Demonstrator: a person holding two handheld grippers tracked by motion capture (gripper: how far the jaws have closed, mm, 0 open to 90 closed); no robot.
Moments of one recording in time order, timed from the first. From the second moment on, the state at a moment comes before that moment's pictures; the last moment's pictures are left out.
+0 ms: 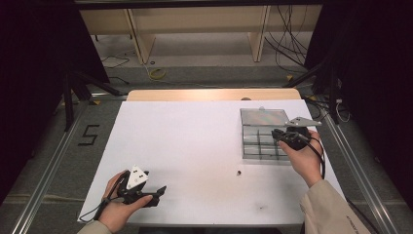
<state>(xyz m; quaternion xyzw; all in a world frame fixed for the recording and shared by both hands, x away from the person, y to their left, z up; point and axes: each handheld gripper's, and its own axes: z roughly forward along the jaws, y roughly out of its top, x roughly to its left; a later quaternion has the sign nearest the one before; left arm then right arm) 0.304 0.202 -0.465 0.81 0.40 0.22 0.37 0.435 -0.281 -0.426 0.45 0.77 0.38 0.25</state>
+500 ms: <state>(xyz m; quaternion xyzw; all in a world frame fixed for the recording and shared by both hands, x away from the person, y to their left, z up) 0.304 0.202 -0.466 0.81 0.40 0.22 0.37 0.450 -0.299 -0.432 0.48 0.75 0.36 0.26</state>
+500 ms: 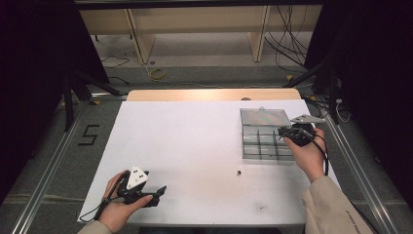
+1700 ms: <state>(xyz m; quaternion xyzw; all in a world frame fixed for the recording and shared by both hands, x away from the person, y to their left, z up) 0.304 0.203 -0.465 0.81 0.40 0.22 0.37 0.465 -0.304 -0.446 0.50 0.75 0.34 0.26</state>
